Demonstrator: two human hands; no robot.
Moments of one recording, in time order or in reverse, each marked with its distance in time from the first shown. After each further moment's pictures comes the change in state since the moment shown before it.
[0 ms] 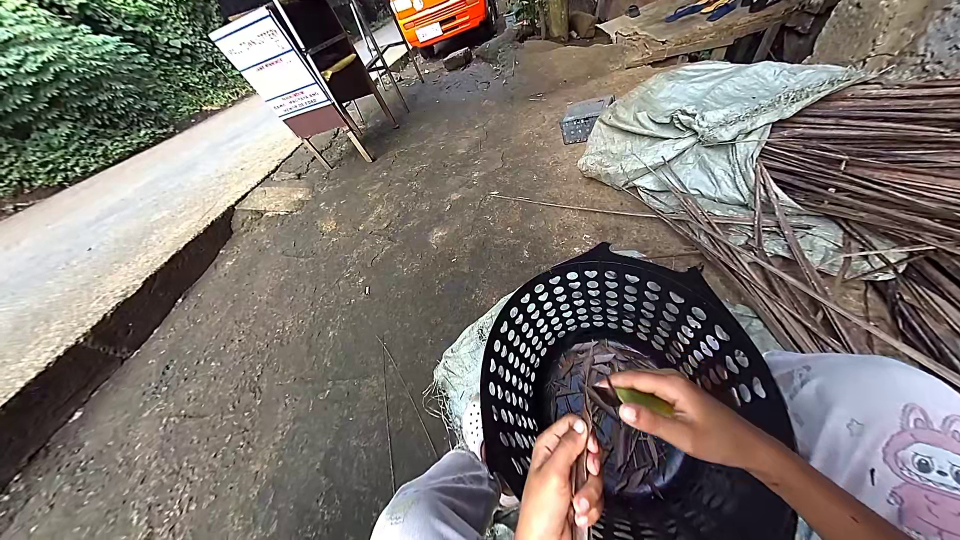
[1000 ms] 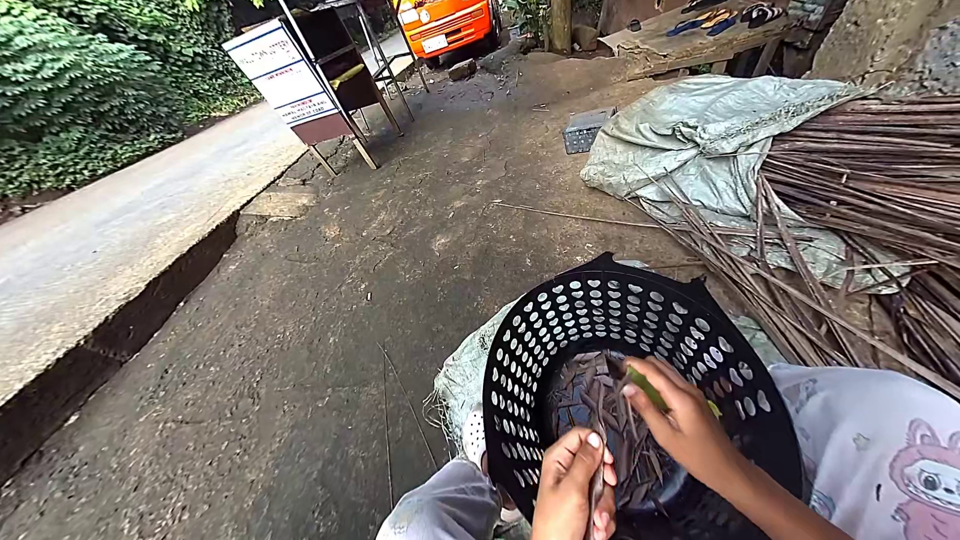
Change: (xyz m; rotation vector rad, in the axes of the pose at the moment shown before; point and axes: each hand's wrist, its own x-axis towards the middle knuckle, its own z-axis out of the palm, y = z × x) left_hand -0.003 -0.001 0.013 0.148 0.105 0.030; right_hand -0.003 0.015 0.031 -0.538 0.479 -0.023
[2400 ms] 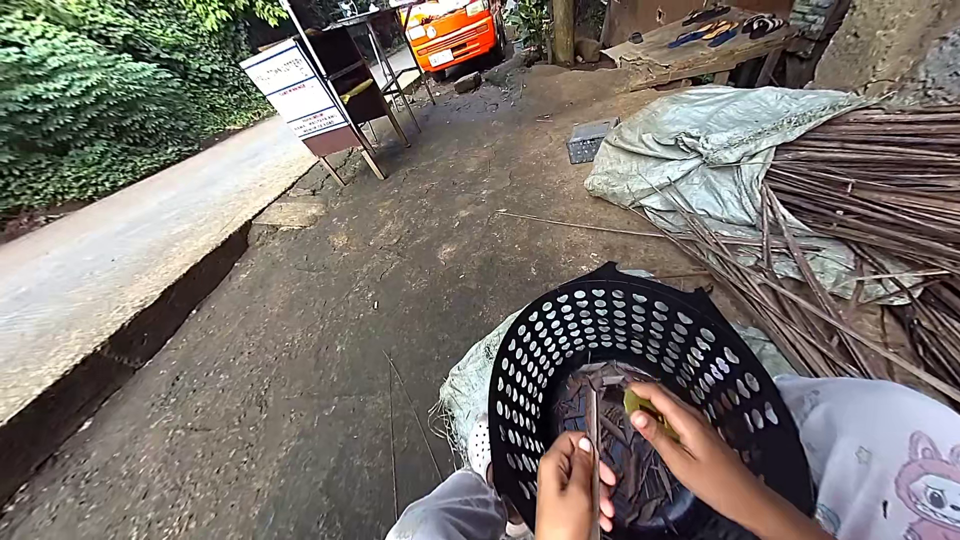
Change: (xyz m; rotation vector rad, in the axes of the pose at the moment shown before) left_hand 0.003 0.003 0.000 0.342 0.153 0.019; right_hand -0.009 -0.004 -0.012 0.205 -0.178 0.101
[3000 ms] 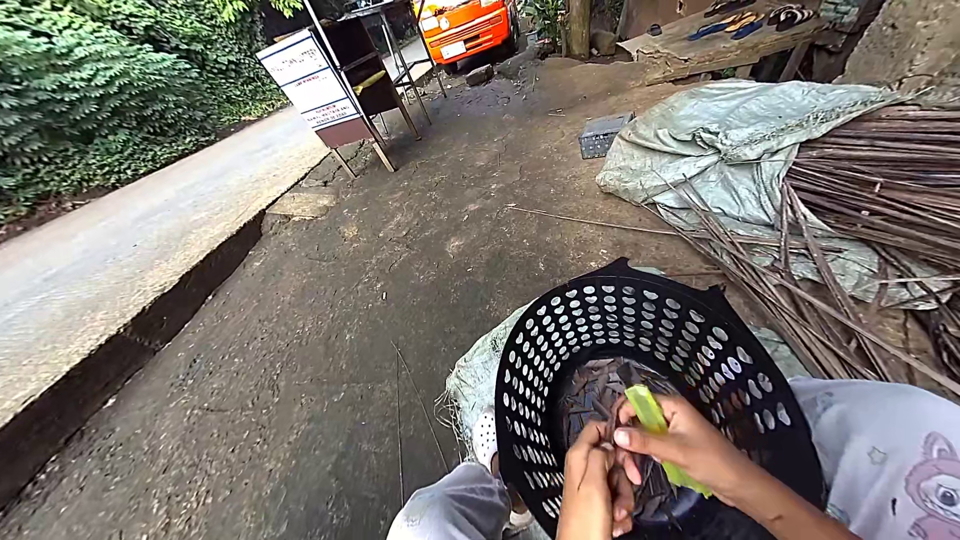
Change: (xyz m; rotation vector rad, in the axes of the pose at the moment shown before) left_hand 0.006 -0.013 0.005 -0.089 -0.165 0.084; right_hand 0.013 -0.020 -0.003 0.705 -0.266 0.486
